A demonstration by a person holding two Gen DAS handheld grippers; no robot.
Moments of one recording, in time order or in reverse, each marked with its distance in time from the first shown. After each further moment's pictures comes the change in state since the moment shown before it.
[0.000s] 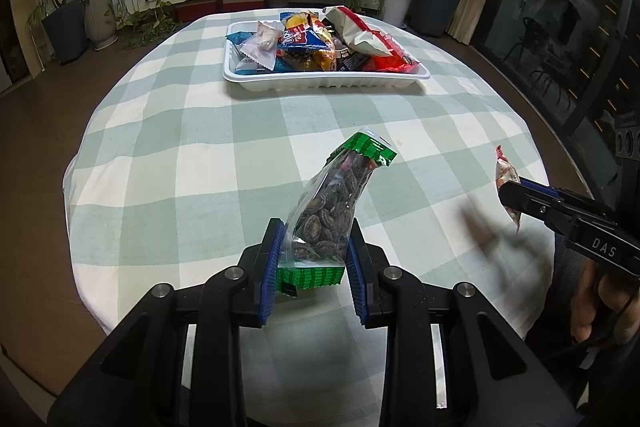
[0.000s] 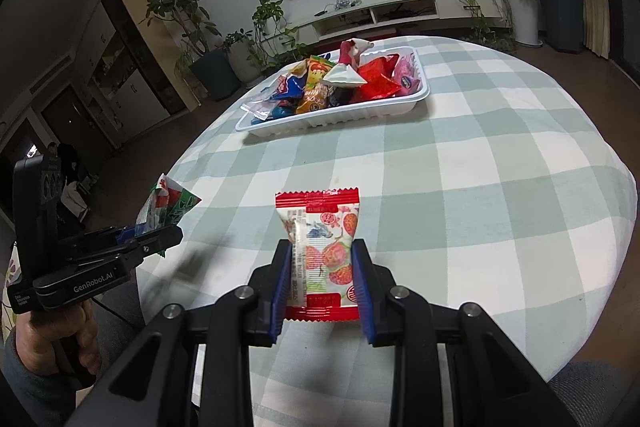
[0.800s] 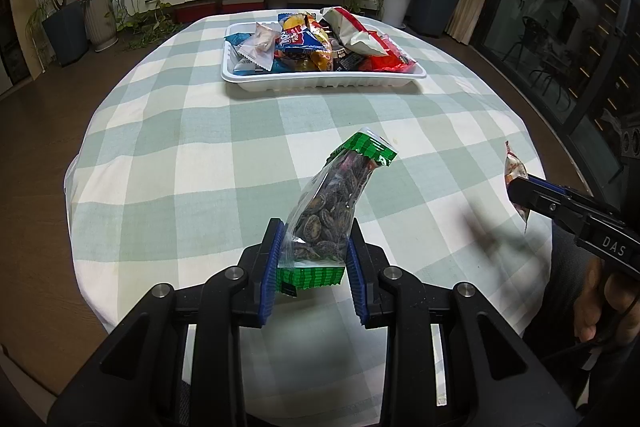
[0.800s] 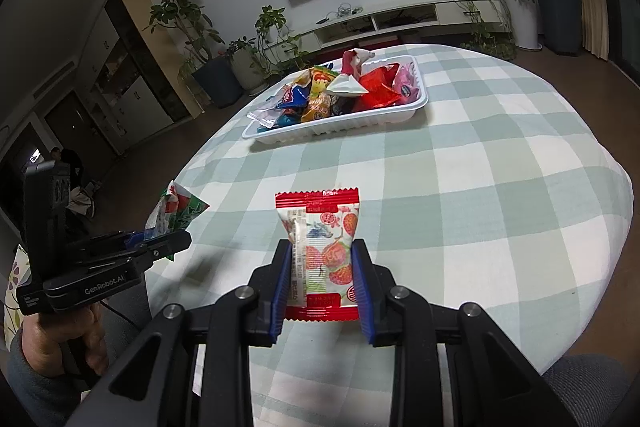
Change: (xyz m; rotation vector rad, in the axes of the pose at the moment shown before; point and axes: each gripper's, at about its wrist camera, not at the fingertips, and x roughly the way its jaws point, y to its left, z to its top) left arm -0.002 -0.004 -0.001 0.002 -0.002 0.001; right arm -0.011 0.001 -0.001 0.002 -0.027 0.011
